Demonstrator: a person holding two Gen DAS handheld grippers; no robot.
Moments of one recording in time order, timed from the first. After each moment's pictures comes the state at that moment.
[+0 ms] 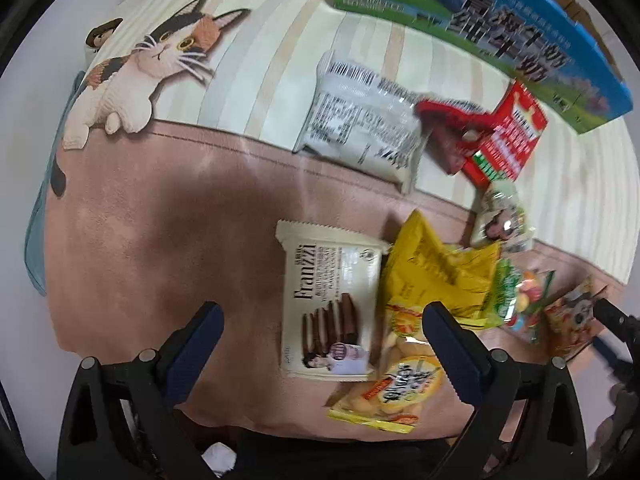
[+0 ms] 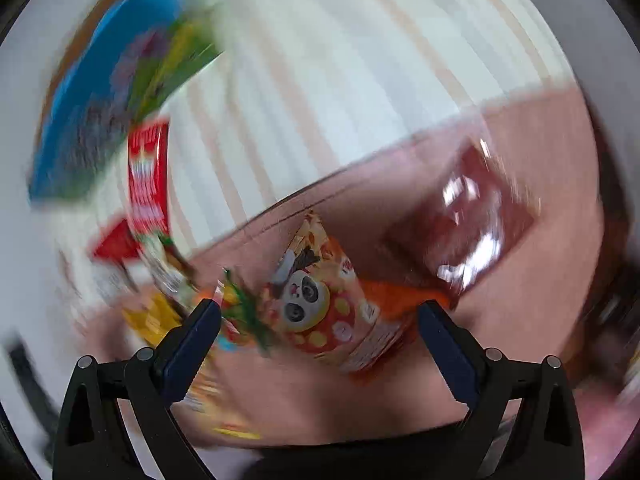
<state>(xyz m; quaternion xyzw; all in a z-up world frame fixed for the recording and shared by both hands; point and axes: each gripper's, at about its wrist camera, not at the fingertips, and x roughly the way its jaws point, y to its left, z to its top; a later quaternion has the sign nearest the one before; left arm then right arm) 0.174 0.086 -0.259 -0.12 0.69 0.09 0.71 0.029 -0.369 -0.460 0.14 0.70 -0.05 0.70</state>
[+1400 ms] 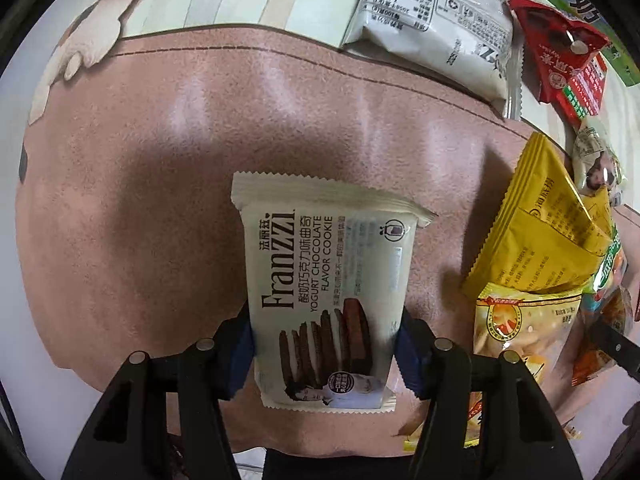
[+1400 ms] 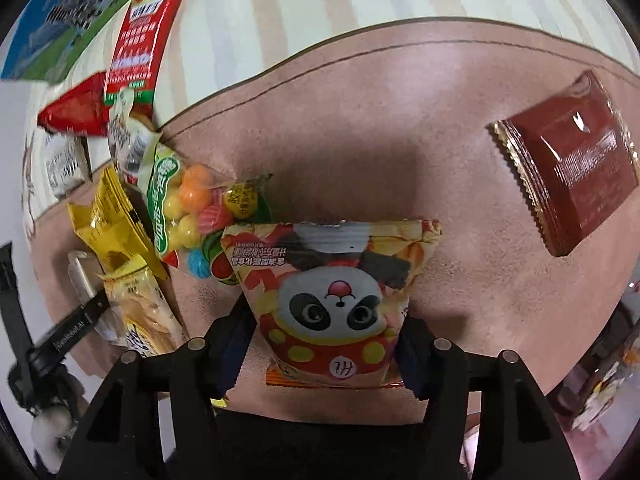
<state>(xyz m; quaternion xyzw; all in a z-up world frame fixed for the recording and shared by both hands) 0.164 0.128 -0.375 -0.09 0.72 0.08 0.68 -0.007 -0.307 -0.551 0.09 0.77 -0.01 0.63</state>
